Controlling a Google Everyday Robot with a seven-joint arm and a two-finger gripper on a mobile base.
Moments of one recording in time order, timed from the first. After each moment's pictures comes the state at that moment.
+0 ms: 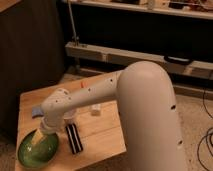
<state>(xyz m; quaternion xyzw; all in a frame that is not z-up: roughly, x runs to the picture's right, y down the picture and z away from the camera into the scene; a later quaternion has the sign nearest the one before) -0.295 0.233 0.721 -0.45 0.01 0.44 0.78</state>
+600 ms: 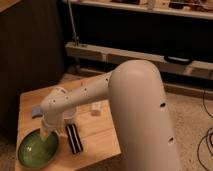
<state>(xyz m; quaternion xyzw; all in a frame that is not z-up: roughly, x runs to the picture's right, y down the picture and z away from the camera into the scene) -0.292 0.228 0.746 -0.43 0.02 0.44 0.79</state>
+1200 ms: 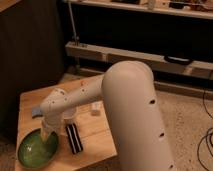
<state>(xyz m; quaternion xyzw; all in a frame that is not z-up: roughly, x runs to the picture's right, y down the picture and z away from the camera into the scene) -0.296 0.234 0.765 -0.42 0.03 0.44 0.79</state>
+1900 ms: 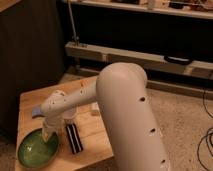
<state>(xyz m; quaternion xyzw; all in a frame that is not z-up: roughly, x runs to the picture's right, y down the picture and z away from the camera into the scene) -0.300 0.246 0.782 -0.43 0.04 0.43 0.79</state>
